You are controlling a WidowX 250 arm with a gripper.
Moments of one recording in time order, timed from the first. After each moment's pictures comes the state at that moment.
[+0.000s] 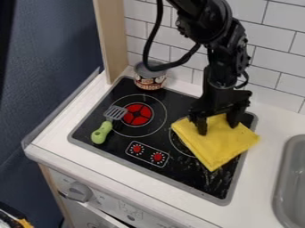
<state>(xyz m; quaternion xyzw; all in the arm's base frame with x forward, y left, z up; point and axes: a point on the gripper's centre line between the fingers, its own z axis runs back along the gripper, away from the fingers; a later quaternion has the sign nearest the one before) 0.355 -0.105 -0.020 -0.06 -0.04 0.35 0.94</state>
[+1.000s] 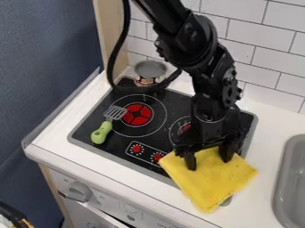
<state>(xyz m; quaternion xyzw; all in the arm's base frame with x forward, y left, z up) 0.293 -0.100 -0.018 -0.05 -0.03 0.34 0.94</state>
